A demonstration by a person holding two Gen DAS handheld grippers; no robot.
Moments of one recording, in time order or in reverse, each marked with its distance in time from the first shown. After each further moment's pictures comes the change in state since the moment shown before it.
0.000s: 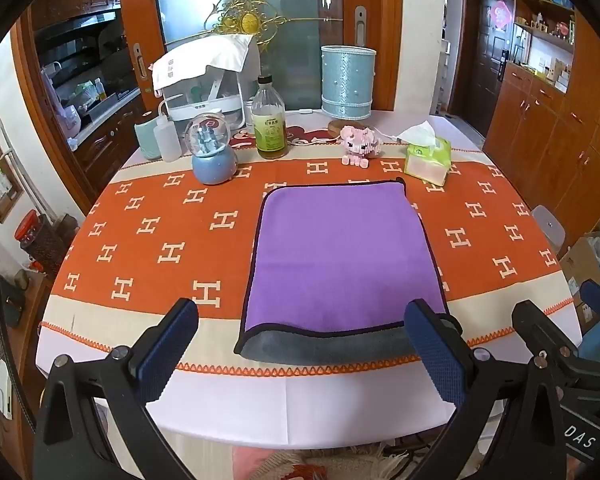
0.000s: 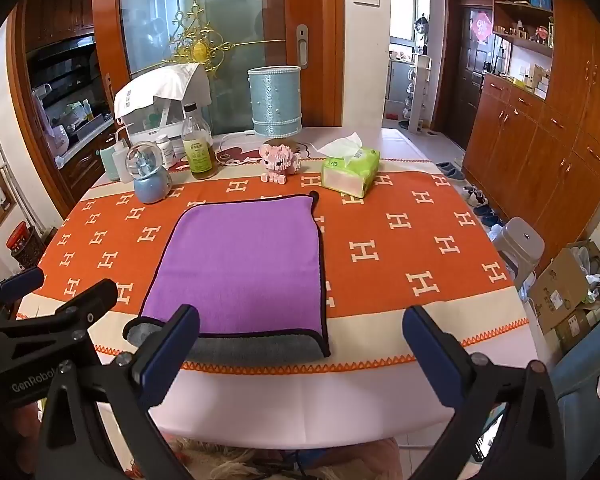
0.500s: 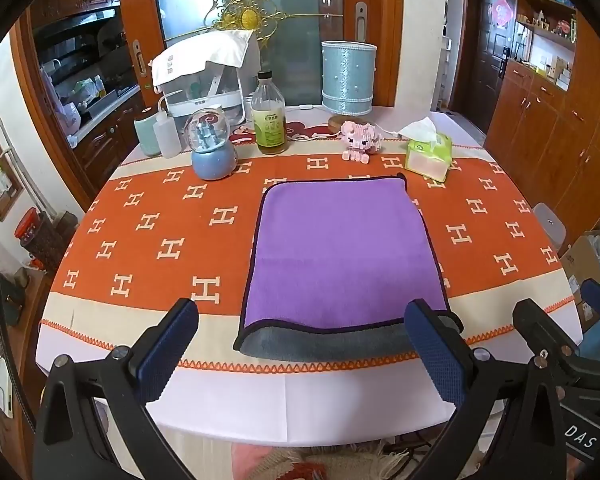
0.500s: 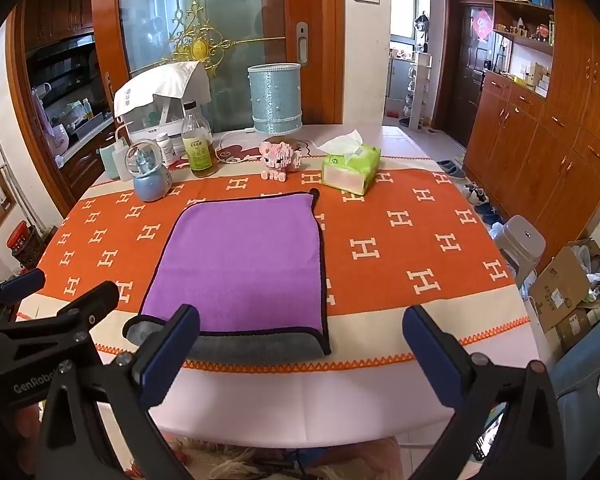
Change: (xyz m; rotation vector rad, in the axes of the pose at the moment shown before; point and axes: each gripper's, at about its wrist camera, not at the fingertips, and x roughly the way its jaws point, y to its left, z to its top) left arm 0.001 -0.004 -0.006 -0.001 0.011 -0.003; right arm 0.000 -0.001 0.000 0.000 0.002 0.005
